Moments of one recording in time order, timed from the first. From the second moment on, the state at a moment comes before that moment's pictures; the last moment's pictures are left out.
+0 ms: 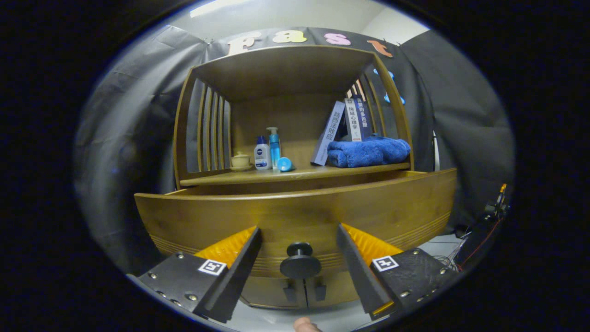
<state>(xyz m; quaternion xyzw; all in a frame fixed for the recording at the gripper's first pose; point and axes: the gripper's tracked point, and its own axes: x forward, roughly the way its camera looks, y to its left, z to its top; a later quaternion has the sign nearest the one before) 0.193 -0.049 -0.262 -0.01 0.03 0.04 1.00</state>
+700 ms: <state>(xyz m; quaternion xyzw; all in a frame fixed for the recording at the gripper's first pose) 0.280 -0.034 -0.270 -0.05 0.01 0.04 1.00</state>
